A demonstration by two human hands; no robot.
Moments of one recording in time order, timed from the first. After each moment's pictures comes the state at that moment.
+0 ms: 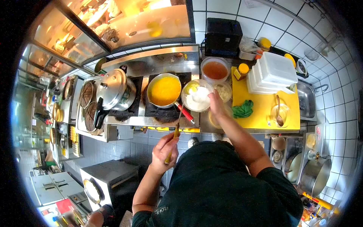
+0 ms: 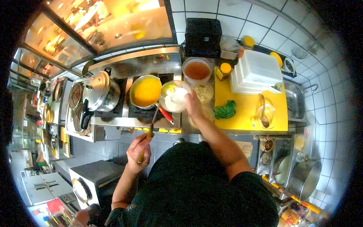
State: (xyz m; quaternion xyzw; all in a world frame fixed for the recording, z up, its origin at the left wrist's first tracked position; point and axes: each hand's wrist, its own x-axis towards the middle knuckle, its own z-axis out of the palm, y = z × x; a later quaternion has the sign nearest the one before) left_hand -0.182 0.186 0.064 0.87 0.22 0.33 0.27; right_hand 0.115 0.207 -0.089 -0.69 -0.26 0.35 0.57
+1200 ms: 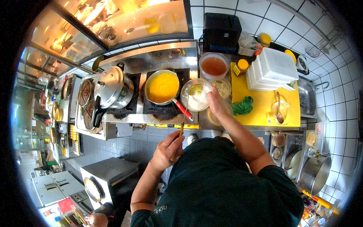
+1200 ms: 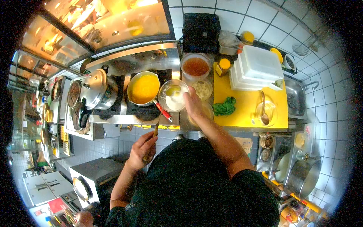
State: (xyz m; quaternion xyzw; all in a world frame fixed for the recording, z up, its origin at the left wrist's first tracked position) left_hand -0.174 0.189 0.054 0.91 0.19 0.23 0.30; right_hand 0.117 0.198 -0.091 -0.71 -0.31 0.32 0.55
